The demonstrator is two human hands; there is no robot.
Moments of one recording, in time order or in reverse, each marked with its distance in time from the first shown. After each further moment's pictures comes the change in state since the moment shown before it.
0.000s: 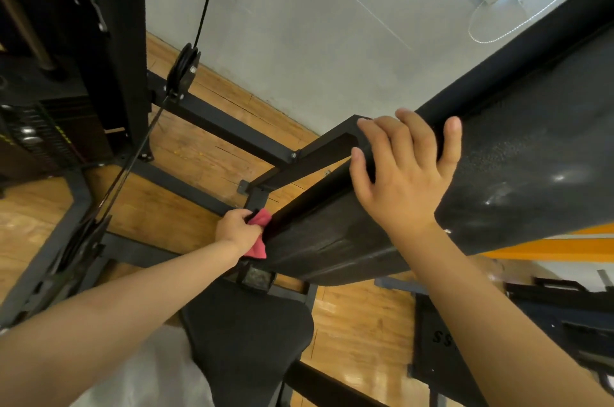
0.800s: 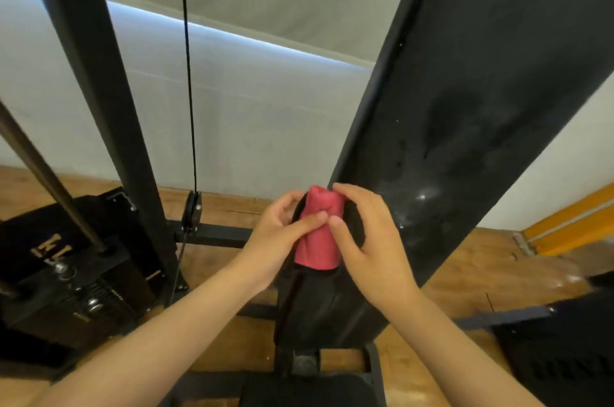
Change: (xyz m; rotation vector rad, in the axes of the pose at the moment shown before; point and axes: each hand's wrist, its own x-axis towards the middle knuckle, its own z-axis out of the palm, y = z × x) left_hand -0.199 0.231 -0.067 -0.340 -0.478 0.562; right_hand 0.033 0.022 -0.138 1.065 -0.250 0.714
